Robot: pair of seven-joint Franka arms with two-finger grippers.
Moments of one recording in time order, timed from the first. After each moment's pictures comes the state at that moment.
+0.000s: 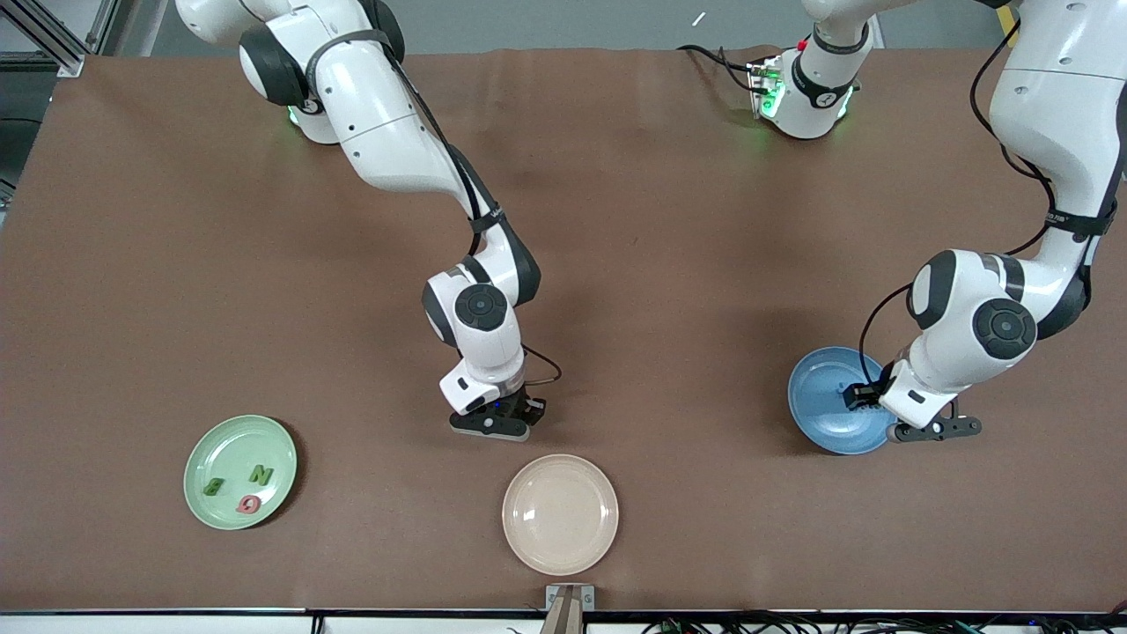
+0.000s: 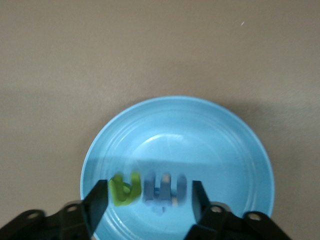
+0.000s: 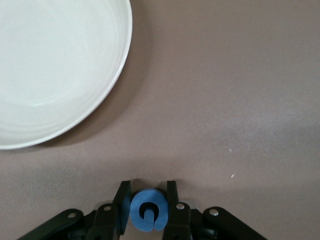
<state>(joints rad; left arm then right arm) 0.30 0.59 -0.36 -1.78 0.33 2.39 -0.32 0.75 1.01 -0.26 -1.25 0.08 2.51 0.75</state>
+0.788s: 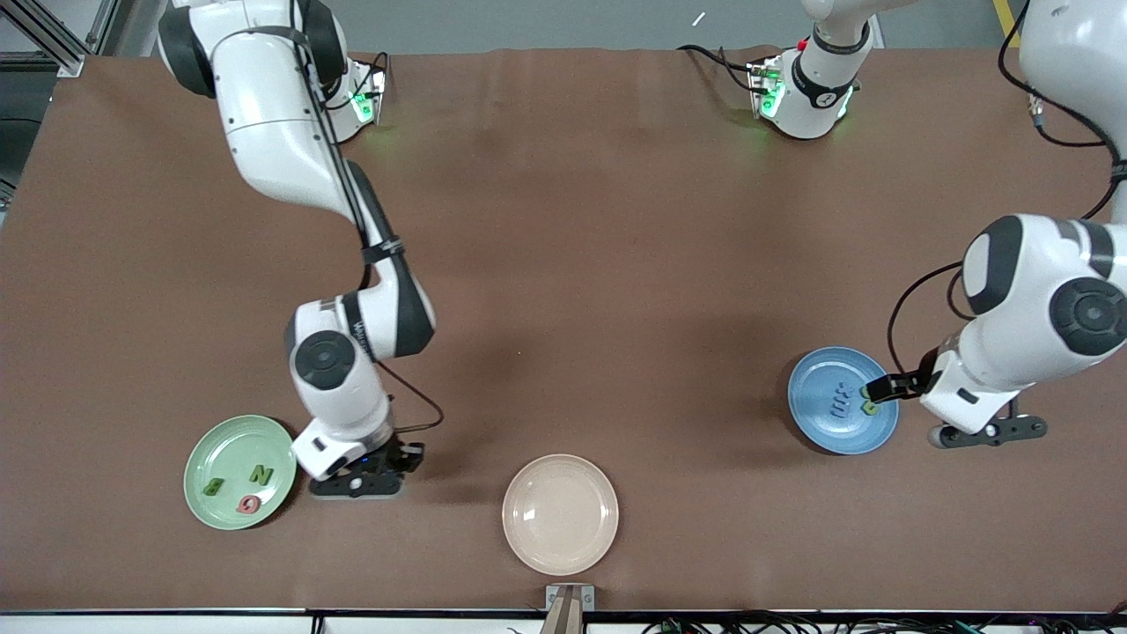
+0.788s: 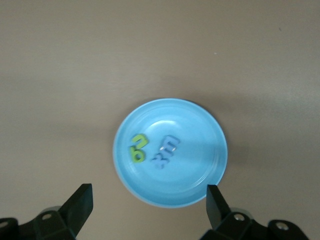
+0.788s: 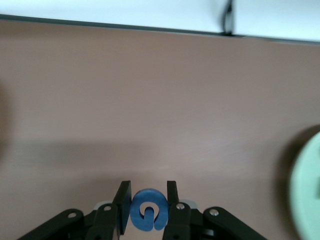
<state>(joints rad) 0.30 0.46 -0.44 -1.54 0.29 1.94 -0.33 0.47 0.90 -0.29 -1.22 0.08 2.35 0.21</state>
